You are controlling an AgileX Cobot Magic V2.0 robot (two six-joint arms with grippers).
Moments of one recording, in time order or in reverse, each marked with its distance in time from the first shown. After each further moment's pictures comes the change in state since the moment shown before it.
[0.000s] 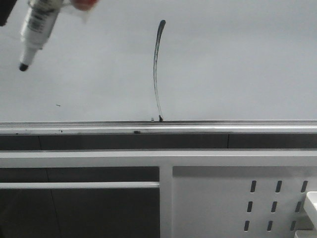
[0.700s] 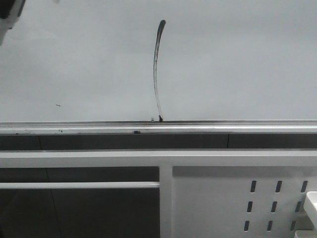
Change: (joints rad) left arm 0.000 0.000 -0.002 -0.027 -0.006 0.010; right arm 0.002 0.000 0.000 0.060 -0.036 -0.007
